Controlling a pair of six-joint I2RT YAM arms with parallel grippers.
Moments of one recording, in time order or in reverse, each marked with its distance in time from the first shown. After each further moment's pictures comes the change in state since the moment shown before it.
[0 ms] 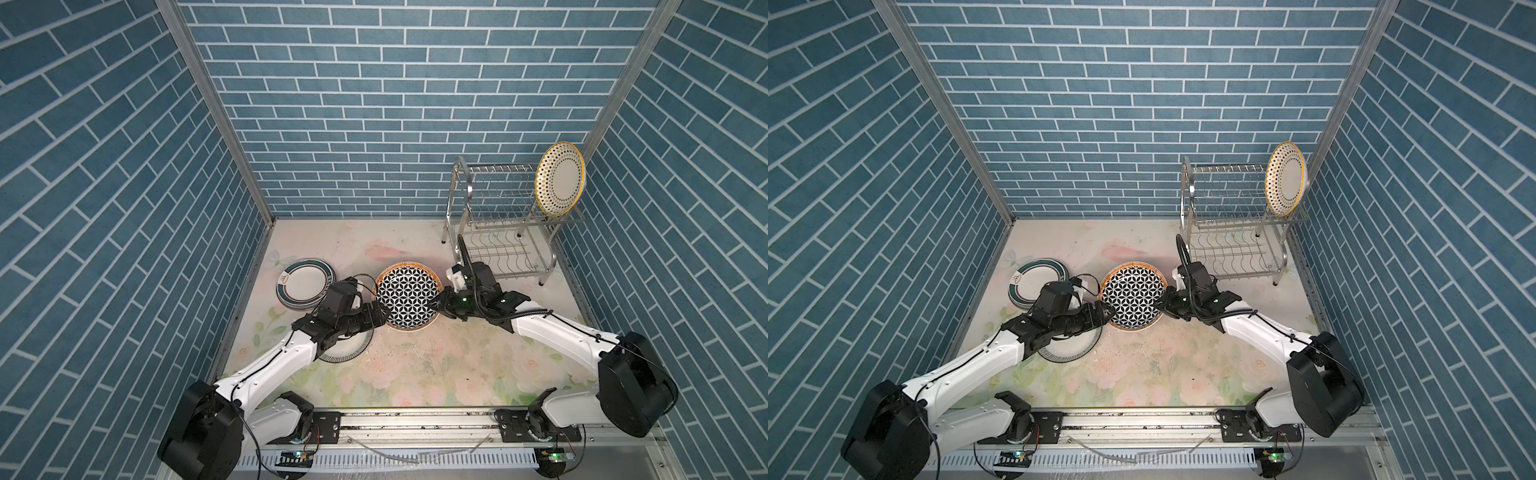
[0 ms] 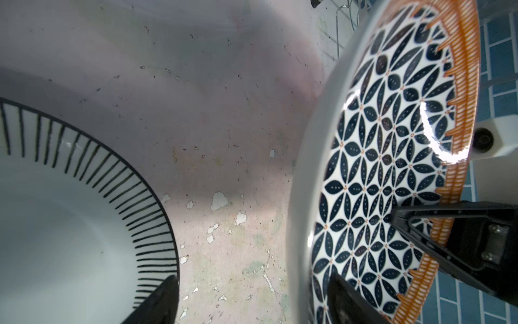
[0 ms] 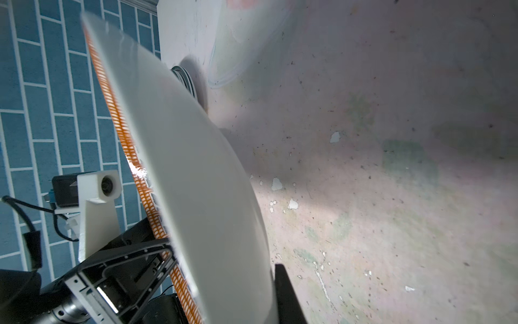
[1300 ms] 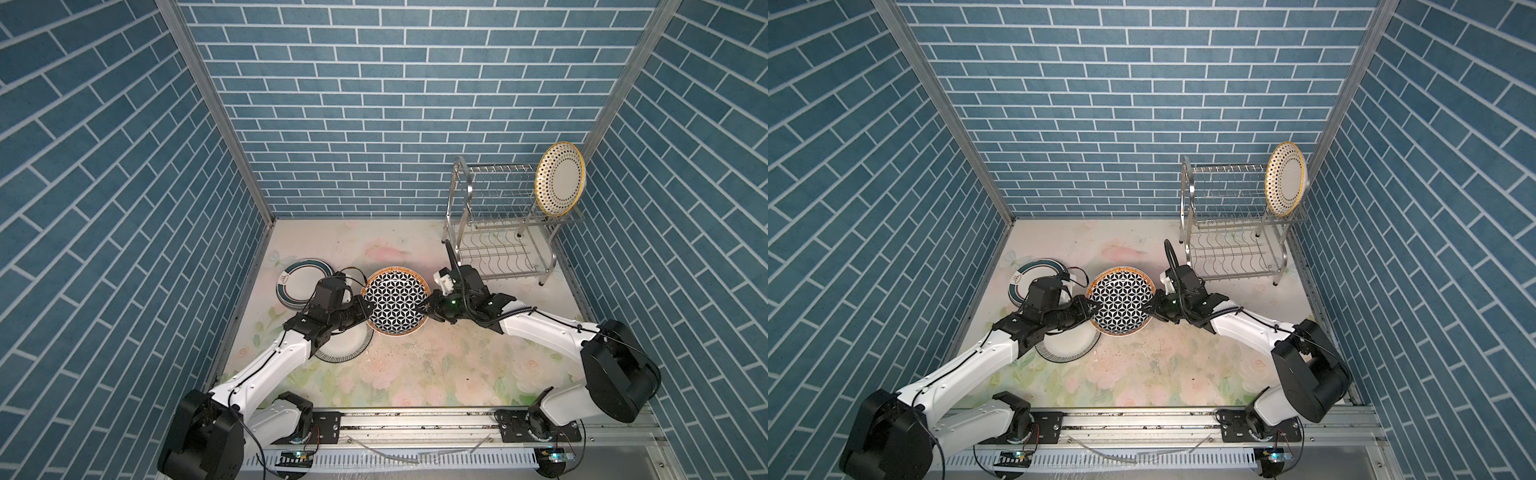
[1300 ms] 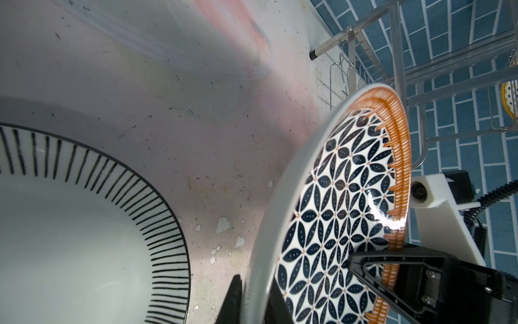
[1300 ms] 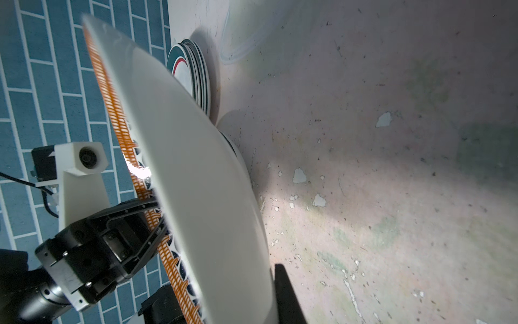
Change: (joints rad) left arm 0.083 -0.021 0.005 0.019 0.022 -0.043; right arm 0.061 0.080 0.002 0.101 -0.040 0.034
